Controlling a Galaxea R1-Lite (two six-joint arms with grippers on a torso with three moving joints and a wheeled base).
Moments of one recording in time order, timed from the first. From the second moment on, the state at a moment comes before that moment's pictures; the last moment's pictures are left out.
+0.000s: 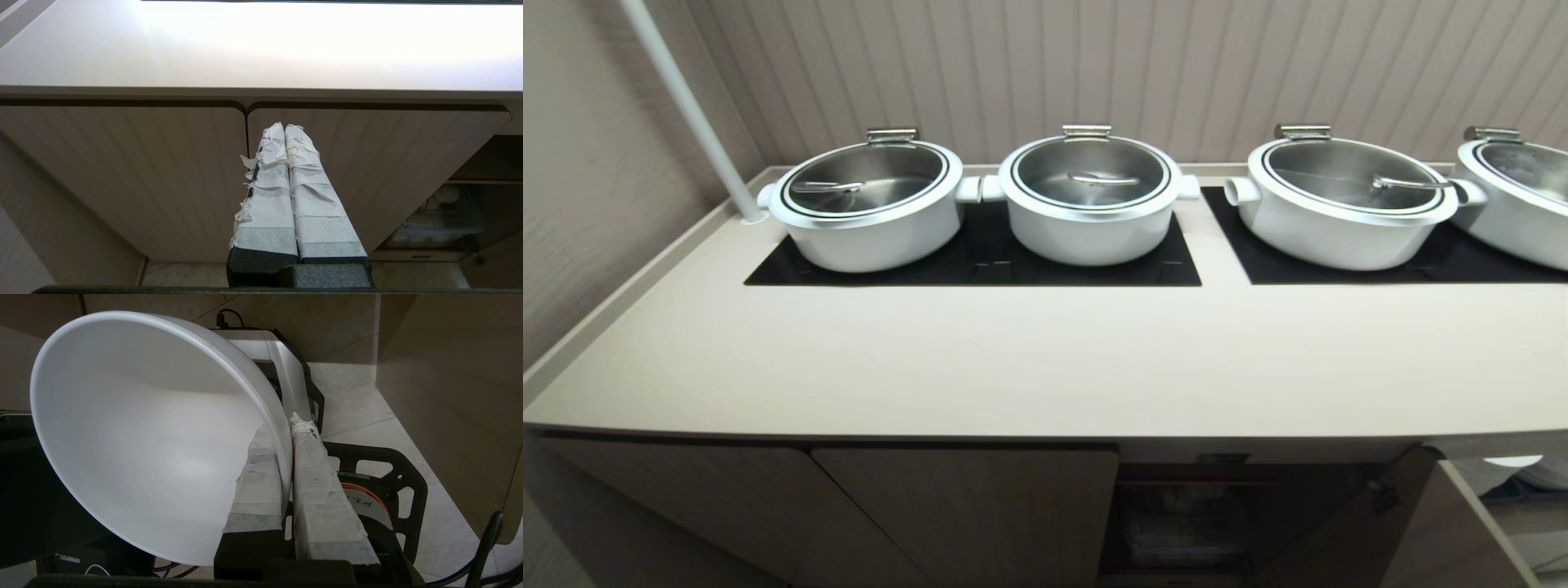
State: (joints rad) left arm 0.00 0.00 0.00 0.00 -0.01 -0.02; right arm 0.20 0.79 -0.51 0.70 0.12 0.25
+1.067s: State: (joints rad) left arm 0.00 0.00 0.00 0.00 -0.01 -0.02; right arm 0.23 0.77 -0.56 0.73 0.12 0.25
